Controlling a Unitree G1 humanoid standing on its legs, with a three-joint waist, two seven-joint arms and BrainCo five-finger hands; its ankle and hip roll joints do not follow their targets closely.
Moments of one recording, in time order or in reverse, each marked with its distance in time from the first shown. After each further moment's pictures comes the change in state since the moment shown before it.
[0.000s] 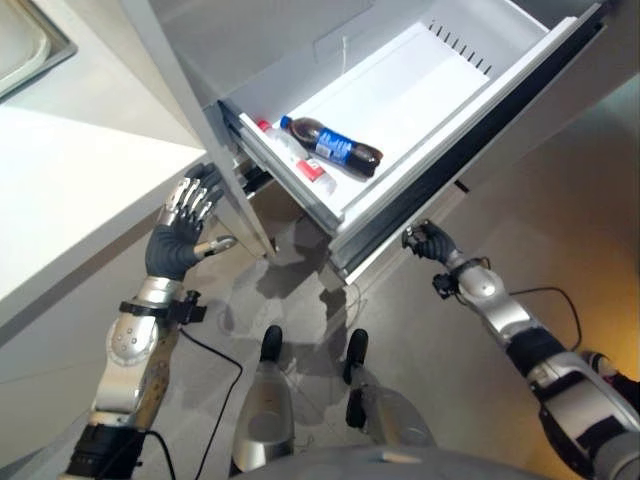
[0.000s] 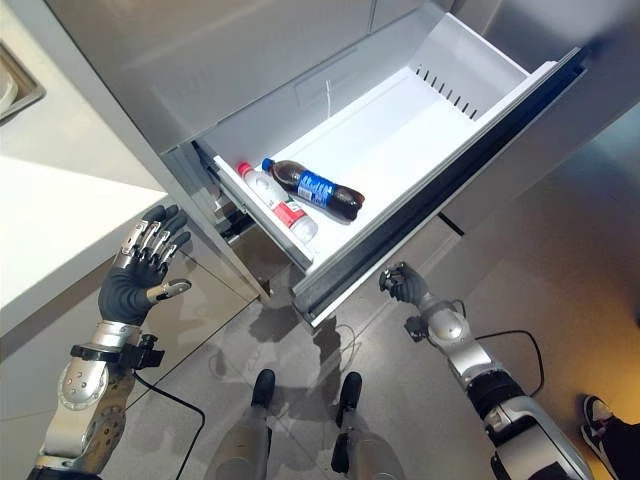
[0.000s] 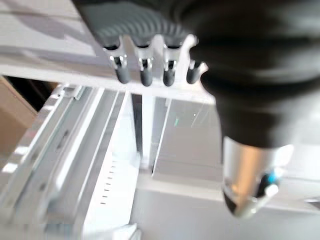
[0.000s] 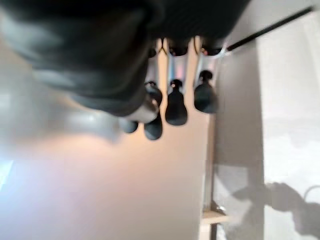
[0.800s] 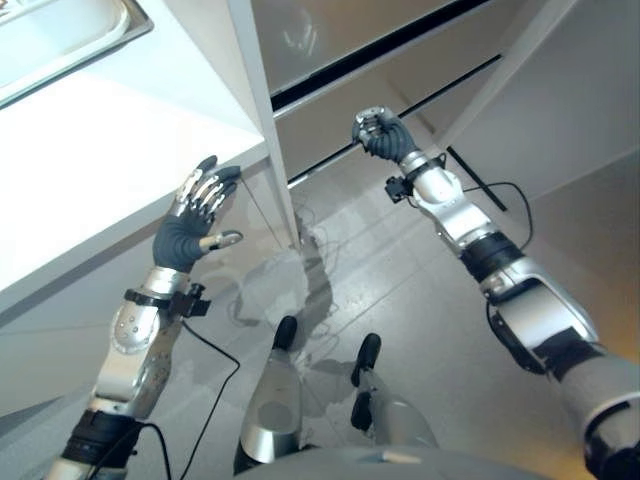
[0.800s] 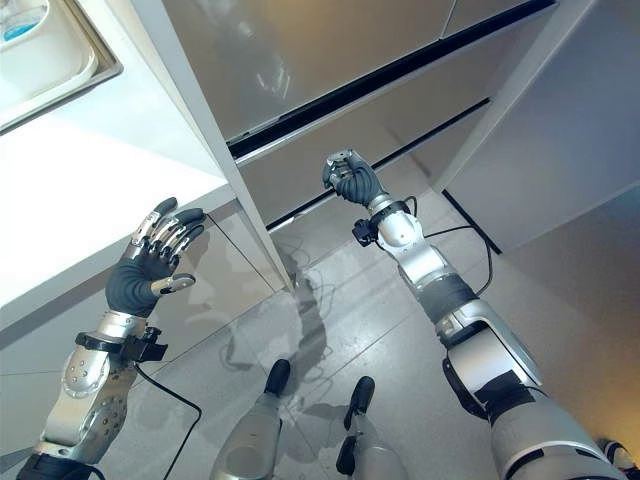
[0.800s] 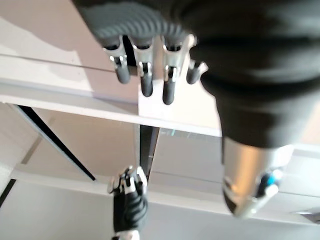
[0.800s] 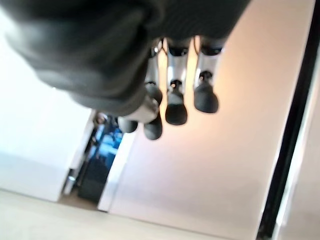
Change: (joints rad) left arm -0.050 0.069 -0.069 -0.001 -0.072 0.000 -0.017; right arm -0.319 0.143 0.001 0.022 0.067 -0.028 -0.062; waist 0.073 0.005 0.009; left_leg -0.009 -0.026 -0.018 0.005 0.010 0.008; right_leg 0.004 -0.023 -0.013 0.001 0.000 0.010
